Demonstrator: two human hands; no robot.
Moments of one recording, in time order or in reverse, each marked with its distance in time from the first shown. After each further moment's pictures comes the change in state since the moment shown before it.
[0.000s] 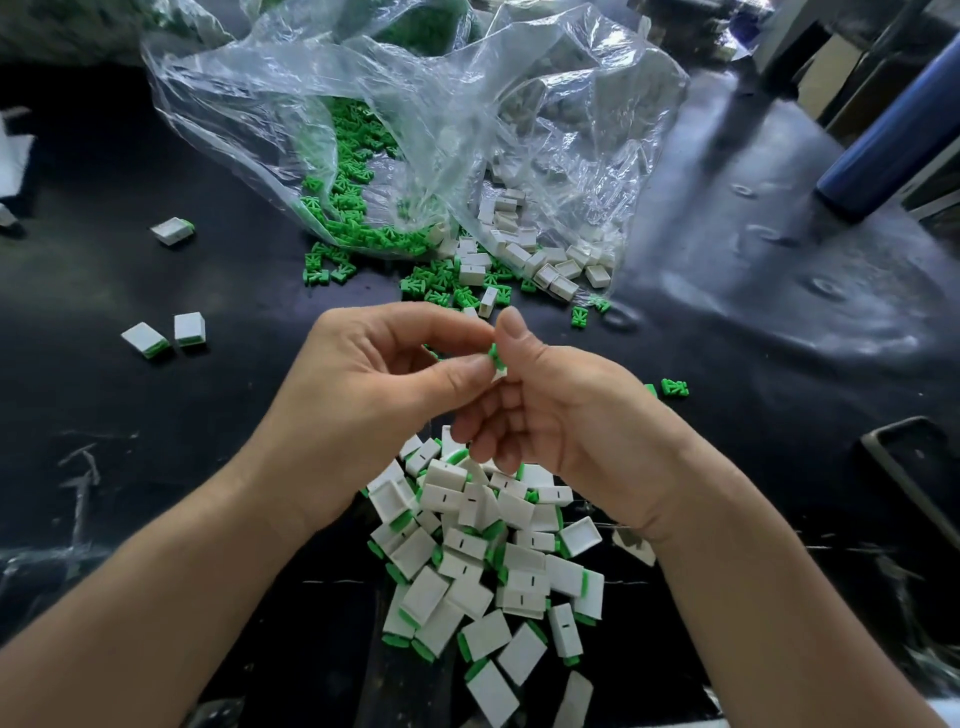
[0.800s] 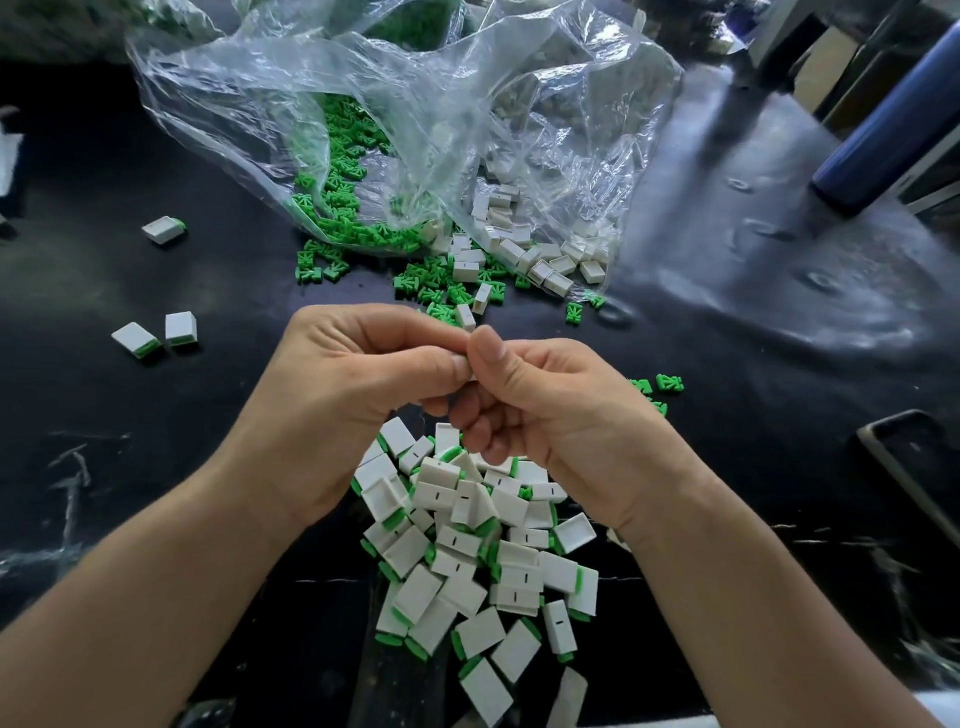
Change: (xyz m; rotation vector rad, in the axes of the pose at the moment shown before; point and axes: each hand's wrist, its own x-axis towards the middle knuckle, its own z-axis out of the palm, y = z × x) left_hand 0.003 -0.006 -0.007 -0.071 0.018 -0.040; right_hand 0.002 0.007 0.002 0.026 0.053 -0.139
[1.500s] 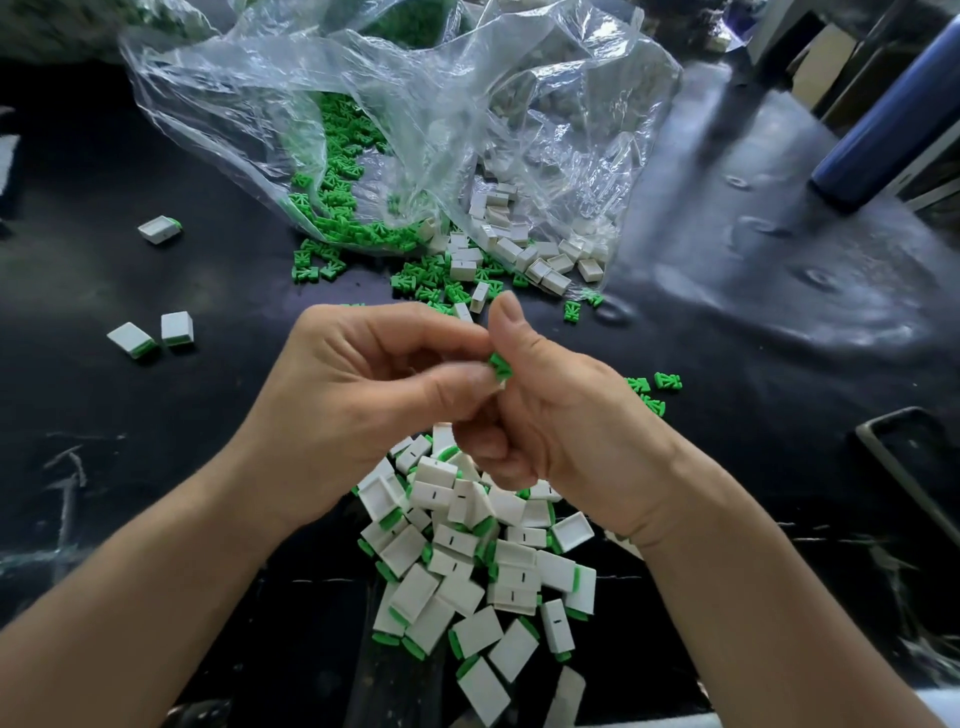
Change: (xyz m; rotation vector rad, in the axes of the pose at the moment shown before) left_hand -0.002 -0.001 0.001 0.025 -0.137 0.161; right_hand -0.001 0.001 -0.003 -0.012 -0.151 0.141
